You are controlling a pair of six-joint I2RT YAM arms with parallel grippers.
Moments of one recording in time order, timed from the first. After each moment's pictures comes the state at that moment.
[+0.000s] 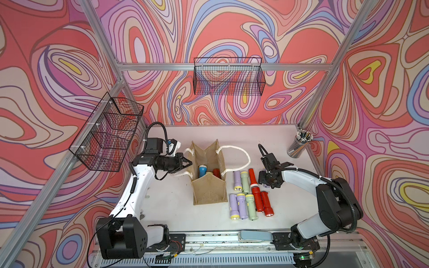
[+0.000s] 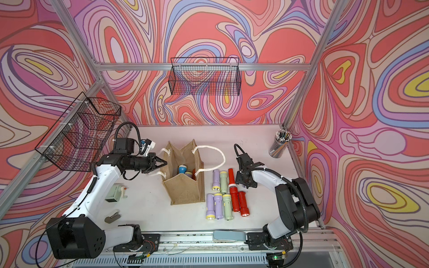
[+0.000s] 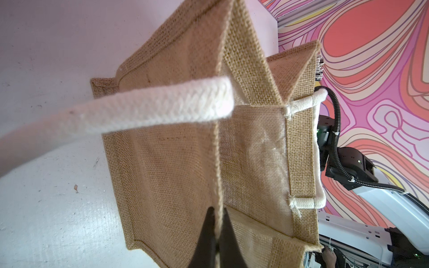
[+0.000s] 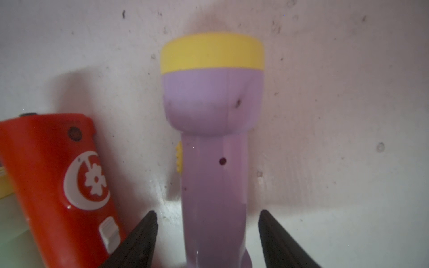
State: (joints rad) left arm 0.02 1.27 1.10 -0.84 0.80 -0.33; right arm 0.32 1.55 0.84 -0.59 0.11 0.52
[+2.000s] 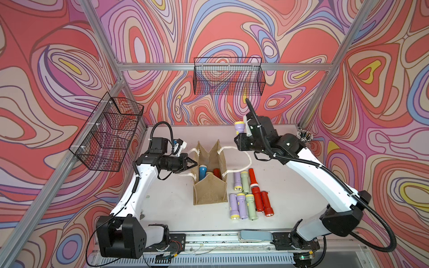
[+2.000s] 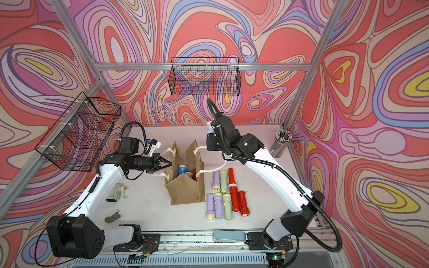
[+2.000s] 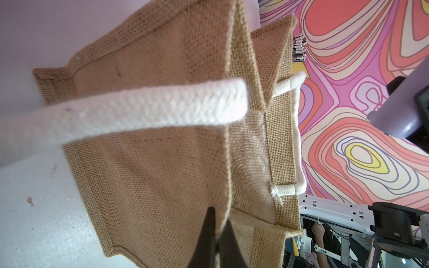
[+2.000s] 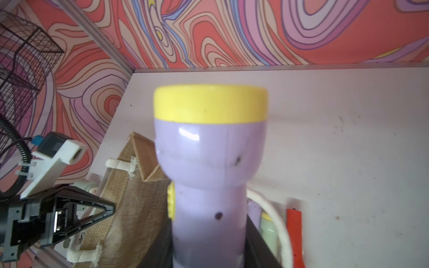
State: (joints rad) left arm -0.05 1.28 1.10 -0.83 0.87 -0.32; right arm 0.77 1.58 1.83 -0.89 0.17 0.48
